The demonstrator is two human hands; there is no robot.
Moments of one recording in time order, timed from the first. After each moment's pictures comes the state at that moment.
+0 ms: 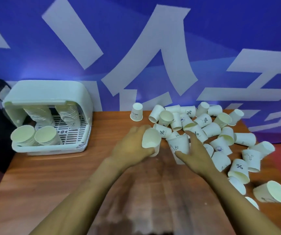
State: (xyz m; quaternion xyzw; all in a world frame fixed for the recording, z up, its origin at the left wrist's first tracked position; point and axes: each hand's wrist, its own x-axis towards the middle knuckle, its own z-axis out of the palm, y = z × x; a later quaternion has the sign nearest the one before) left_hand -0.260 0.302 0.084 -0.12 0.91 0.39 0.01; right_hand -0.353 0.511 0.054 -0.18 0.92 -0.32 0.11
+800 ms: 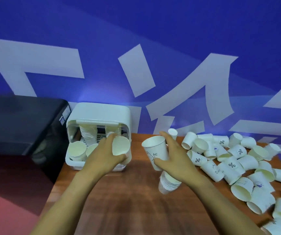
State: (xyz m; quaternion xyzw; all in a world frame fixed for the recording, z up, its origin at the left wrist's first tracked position) left_hand -0.149 0.108 0.100 -0.30 0.88 0.37 -0.06; right_hand -0.276 0.306 0.108 -0.35 0.87 -0.34 0.11
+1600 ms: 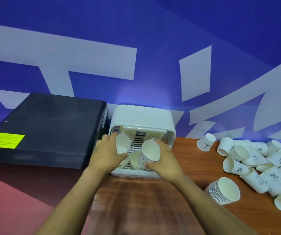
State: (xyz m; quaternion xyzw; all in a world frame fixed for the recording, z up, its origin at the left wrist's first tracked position) left_hand -0.100 -0.066 0.078 -0.33 0.89 0.30 -0.01; right_hand -0.221 0.101 0.041 -0.29 0.87 -0.34 0.19
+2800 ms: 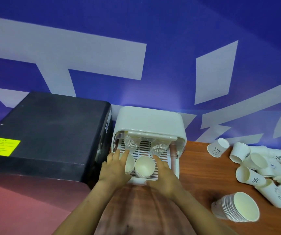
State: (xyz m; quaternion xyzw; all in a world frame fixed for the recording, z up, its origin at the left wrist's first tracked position) left_hand -0.119 -0.071 0.005 -0.28 0.93 0.17 0.13; right_hand -0.226 0.088 -0.009 -0.30 0.88 -0.22 0.28
